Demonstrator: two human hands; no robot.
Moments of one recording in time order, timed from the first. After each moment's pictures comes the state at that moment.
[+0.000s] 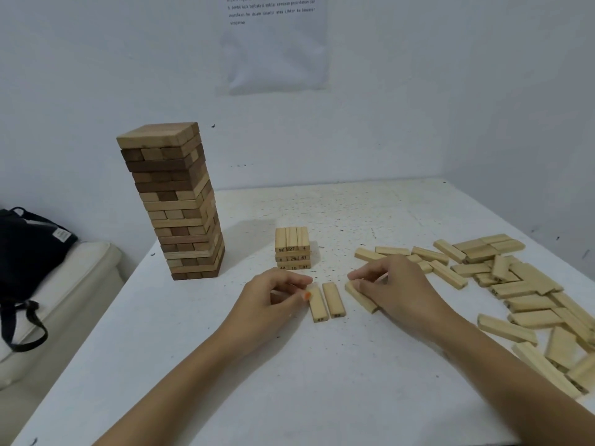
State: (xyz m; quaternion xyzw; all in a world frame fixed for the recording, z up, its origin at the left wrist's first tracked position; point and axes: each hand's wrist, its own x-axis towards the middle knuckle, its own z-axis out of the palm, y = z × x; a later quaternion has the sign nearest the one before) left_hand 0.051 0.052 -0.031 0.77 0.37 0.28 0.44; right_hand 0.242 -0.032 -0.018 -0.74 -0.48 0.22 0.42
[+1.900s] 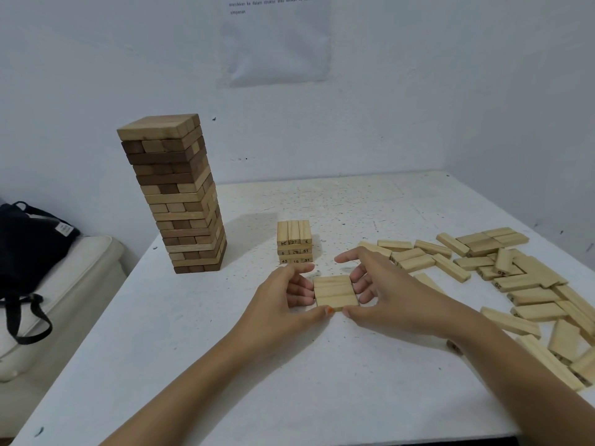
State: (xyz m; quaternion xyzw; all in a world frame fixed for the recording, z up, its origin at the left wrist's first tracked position) left_hand 0.060 0.028 -0.031 0.74 0.36 0.32 0.47; right_hand 0.236 -0.041 -0.013 -0.66 -0.63 0.27 0.30
